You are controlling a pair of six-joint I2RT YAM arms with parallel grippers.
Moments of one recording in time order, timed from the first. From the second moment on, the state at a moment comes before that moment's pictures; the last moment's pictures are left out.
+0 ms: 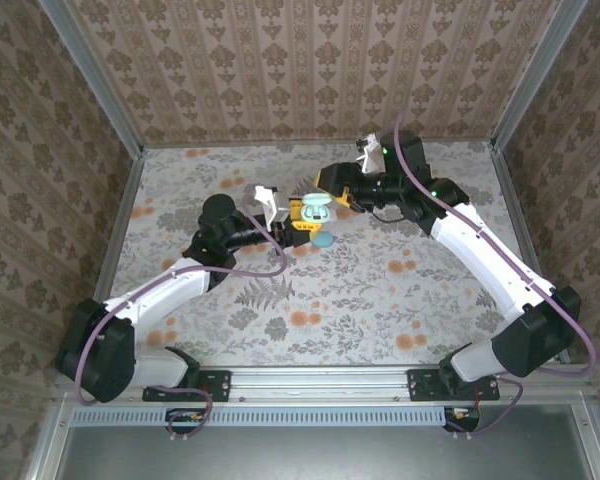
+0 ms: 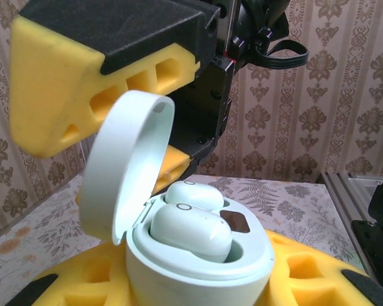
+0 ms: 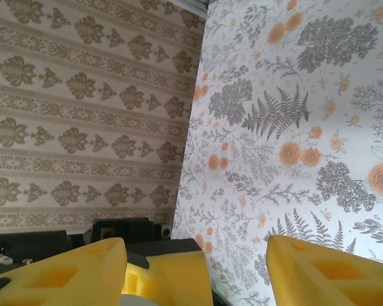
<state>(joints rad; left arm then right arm) -0.61 1.30 0.77 0.59 0.84 0.00 0.45 1.44 1.43 -0.49 -0.56 0.86</state>
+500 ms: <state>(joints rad) -0.61 1.30 0.78 0.64 0.80 -0.02 0.45 1.32 1.25 -0.37 -0.69 0.91</state>
